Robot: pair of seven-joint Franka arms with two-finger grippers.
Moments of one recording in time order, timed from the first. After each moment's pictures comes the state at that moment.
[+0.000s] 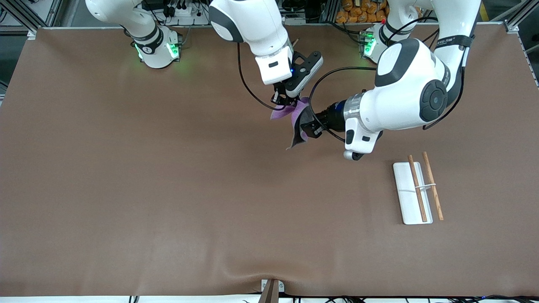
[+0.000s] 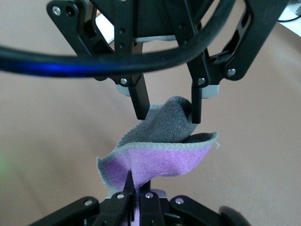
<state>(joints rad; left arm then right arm) -0.34 0.33 -0.14 -1.51 -0.57 1.76 -1.06 0.89 0.36 -0.01 -1.48 0.10 2.21 -0.04</state>
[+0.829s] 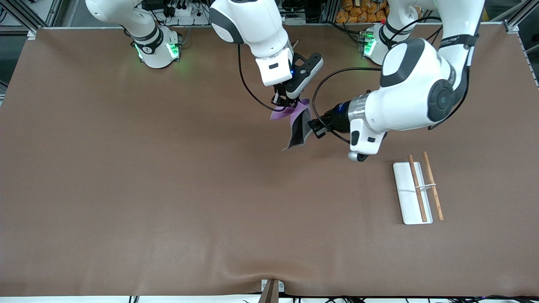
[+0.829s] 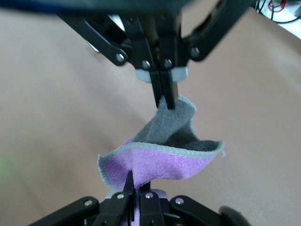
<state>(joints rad) -0.32 0.31 -0.13 -1.50 -0.57 1.75 -1.06 0.89 0.36 -0.01 -1.48 0.10 2.23 -0.04</state>
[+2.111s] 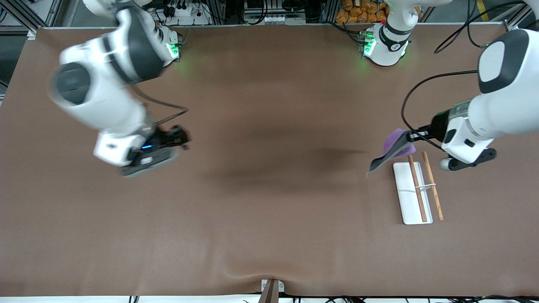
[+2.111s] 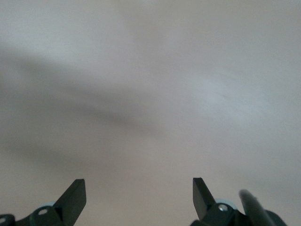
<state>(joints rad) -0.04 0.24 -0.11 -1.49 -0.14 1.55 -0.37 0.33 0.29 -0.06 -1.48 0.10 1.75 -0.05</state>
